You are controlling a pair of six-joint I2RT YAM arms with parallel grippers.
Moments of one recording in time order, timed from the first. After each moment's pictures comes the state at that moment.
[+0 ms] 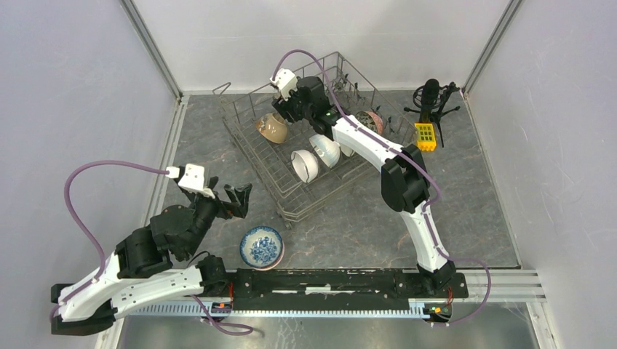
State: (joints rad) left arm -1.15 0.41 0.88 -0.65 -0.85 -0.26; right arm 0.68 2.29 2.08 -0.15 0.00 -0.30
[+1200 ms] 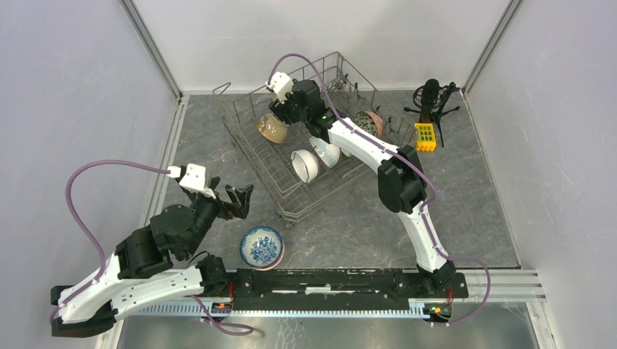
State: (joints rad) left arm -1.13 0.42 0.88 -0.65 -0.81 -0.26; right arm 0.70 2.31 2.08 -0.12 0.05 -0.33
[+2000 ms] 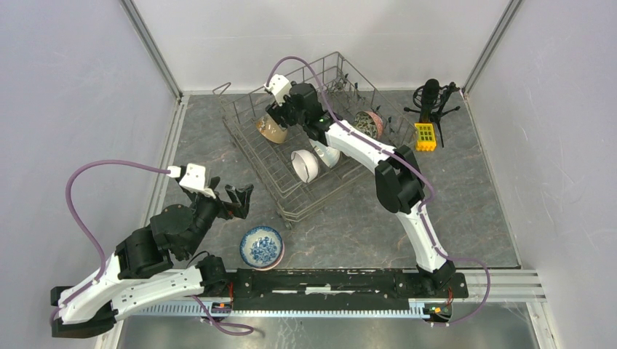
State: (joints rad) left arm -1.13 0.42 0.88 -0.65 -0.80 -0.26; right arm 0.72 2.32 2.07 -0.09 0.05 -0.29
